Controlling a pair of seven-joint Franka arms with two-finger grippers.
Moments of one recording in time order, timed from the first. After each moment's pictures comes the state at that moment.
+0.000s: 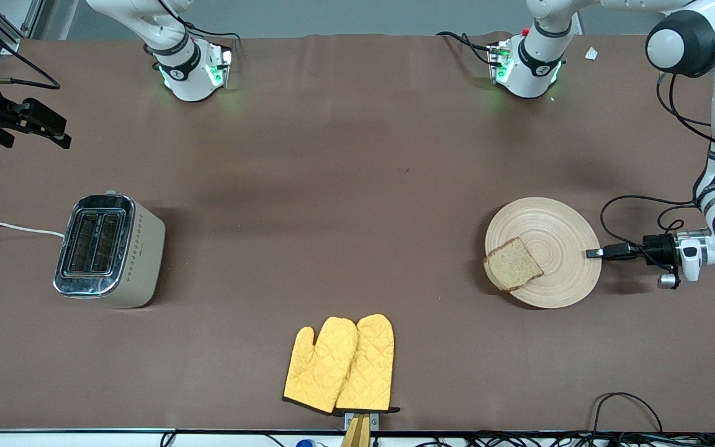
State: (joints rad) left arm 0.39 0.90 0.08 -1.50 -0.88 1.62 0.85; right arm 0.02 -0.06 0.02 -1.54 0.00 1.45 0.07
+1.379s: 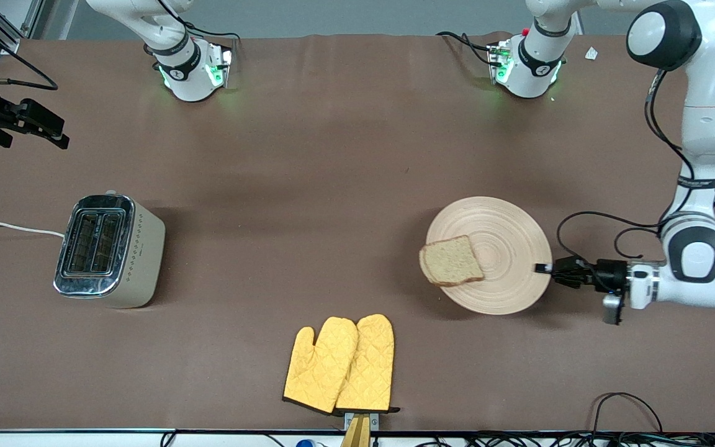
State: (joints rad) left arm 0.28 0.89 -0.21 -1.37 -0.79 1.64 0.84; right arm 0.01 -0.06 0.02 -1.54 0.00 1.45 0.07
